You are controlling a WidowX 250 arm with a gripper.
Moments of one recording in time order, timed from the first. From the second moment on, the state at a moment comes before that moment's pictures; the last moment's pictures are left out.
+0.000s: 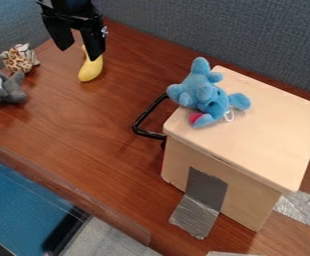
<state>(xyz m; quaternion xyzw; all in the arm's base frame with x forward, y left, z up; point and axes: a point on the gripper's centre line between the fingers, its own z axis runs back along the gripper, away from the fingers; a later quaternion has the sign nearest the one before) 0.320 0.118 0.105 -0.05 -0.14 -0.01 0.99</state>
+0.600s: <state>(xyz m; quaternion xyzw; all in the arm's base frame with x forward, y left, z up) 0.351 0.057 0.091 -0.07 -0.19 -0.04 0.98</state>
